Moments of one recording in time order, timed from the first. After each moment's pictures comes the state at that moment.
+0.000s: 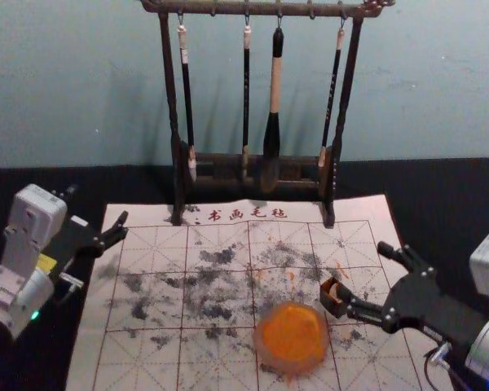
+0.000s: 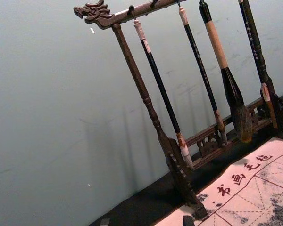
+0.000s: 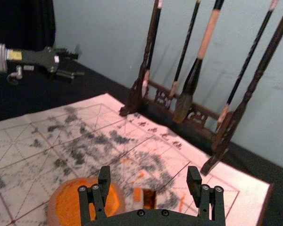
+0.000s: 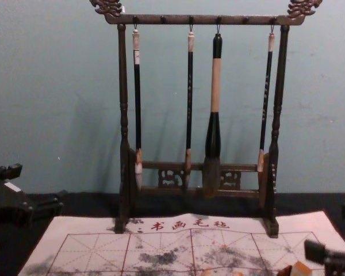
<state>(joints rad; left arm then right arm) -0.20 0.60 0.45 -1.41 -0.25 -0.12 0.03 -0.06 0.71 -0.38 -1.74 0.41 -0.10 0.30</state>
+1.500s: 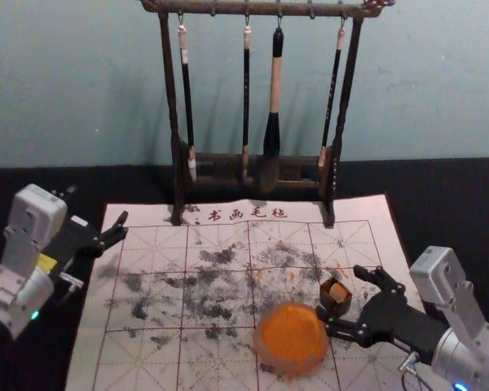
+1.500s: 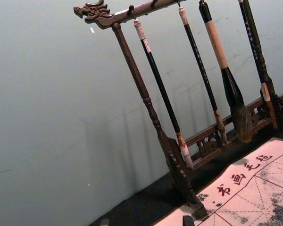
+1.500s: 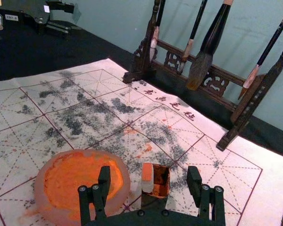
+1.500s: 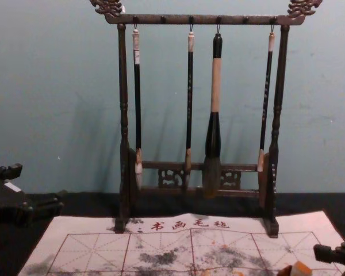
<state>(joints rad) -0.20 0.60 0.45 -1.41 -0.25 -0.12 0.03 0.01 0.56 -0.39 -1.59 0.25 -0.01 0.37</state>
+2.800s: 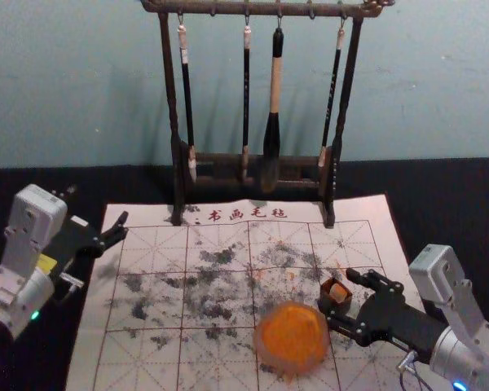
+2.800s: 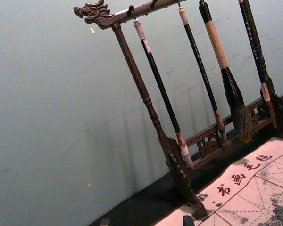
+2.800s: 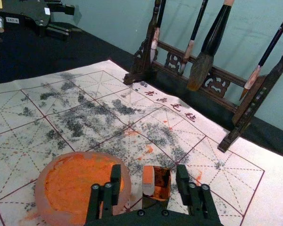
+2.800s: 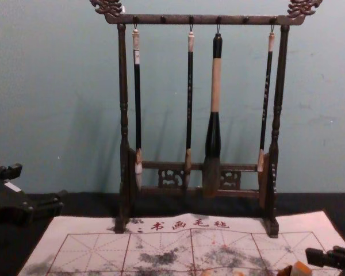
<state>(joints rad) -0.20 0.60 0.45 -1.41 -0.25 -0.12 0.03 0.01 0.54 -0.38 -1.59 0.24 0.00 0.38</state>
